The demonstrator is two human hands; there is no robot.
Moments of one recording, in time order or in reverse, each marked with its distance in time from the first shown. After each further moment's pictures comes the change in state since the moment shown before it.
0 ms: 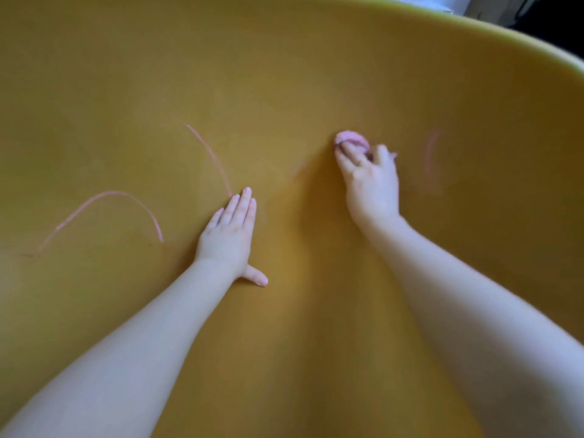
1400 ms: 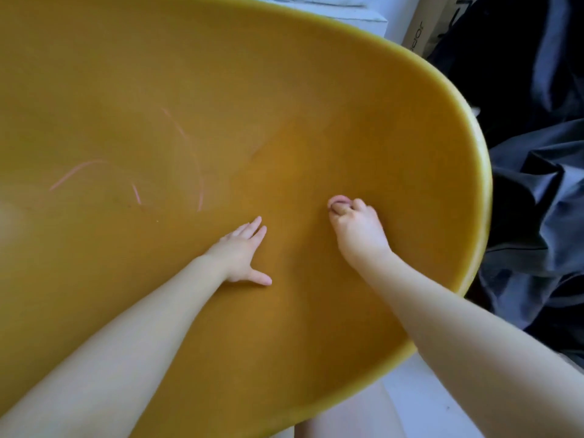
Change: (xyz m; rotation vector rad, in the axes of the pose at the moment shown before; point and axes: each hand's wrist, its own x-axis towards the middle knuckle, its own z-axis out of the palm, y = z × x) left_hand -0.059 0.077 0.002 -0.283 -0.262 0.198; right_hand -0.106 0.051 -0.107 0.048 -0.527 -0.156
